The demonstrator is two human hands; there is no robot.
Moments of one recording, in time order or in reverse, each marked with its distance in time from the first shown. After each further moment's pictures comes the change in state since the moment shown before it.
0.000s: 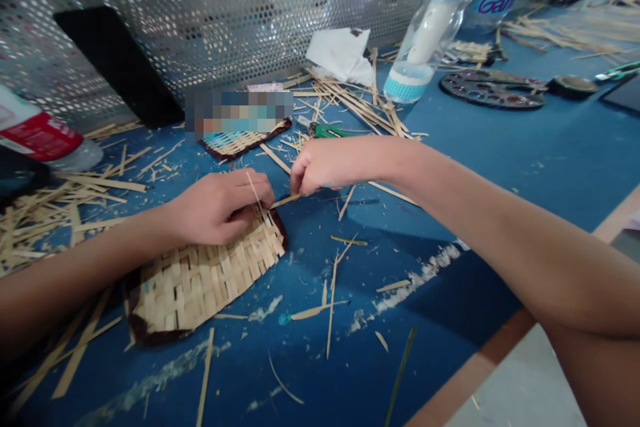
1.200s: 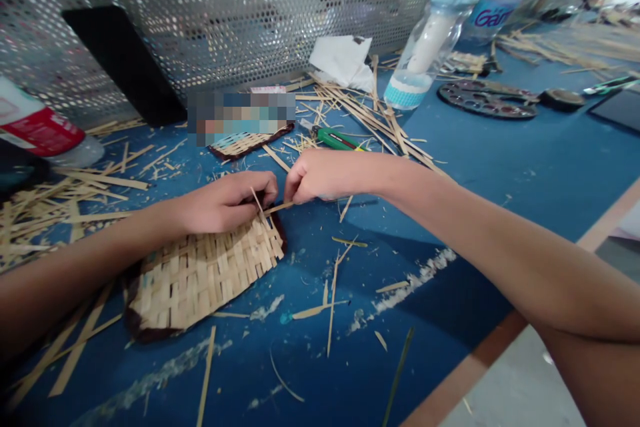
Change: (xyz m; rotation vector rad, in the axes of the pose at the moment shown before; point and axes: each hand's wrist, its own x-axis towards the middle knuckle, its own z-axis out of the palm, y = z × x) left_hand 0.006 -0.003 -0.002 -0.405 -0.062 -0.169; right_hand 0.010 0.000 0.010 0.099 0.013 -0.033
